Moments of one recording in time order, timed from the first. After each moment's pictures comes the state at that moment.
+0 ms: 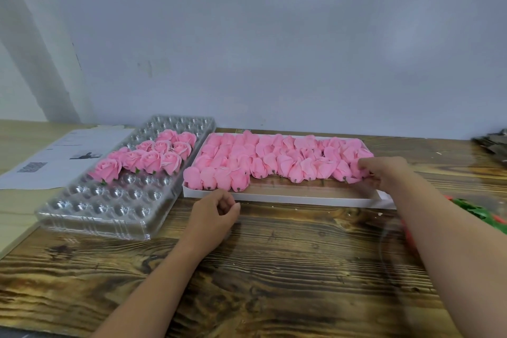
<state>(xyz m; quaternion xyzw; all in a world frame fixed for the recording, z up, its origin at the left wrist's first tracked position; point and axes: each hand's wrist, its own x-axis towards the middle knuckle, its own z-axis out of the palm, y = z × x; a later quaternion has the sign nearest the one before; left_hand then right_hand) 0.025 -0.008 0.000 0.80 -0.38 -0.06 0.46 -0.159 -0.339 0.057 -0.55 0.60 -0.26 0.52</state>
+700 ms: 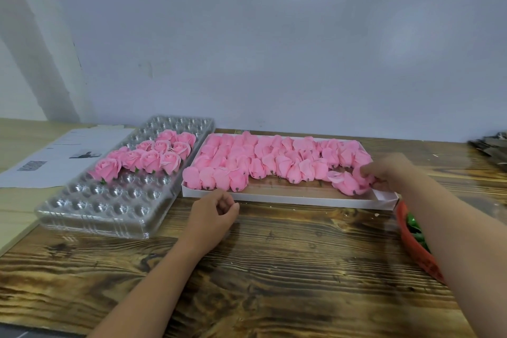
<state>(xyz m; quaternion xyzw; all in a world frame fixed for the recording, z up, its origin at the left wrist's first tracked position) 0.023 -0.009 0.000 0.80 -0.38 -0.06 0.45 -0.171 -0.355 0.061 -0.65 0.61 -0.19 0.42</state>
